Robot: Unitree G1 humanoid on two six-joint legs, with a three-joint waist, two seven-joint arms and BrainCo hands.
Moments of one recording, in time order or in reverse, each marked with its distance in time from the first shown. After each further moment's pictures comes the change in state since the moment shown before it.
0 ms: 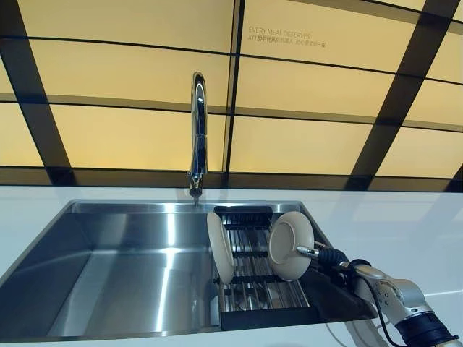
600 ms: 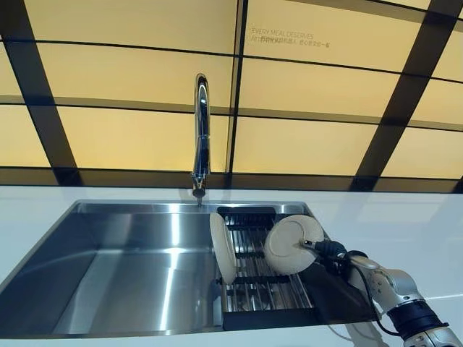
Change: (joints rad) left arm -0.012 -0.001 -0.033 -0.003 0.000 0.000 -0.001; right arm -0.077 0.014 0.004 0.083 0.016 -0.002 -0.105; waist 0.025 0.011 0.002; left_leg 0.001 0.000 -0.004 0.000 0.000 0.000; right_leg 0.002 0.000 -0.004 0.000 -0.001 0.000
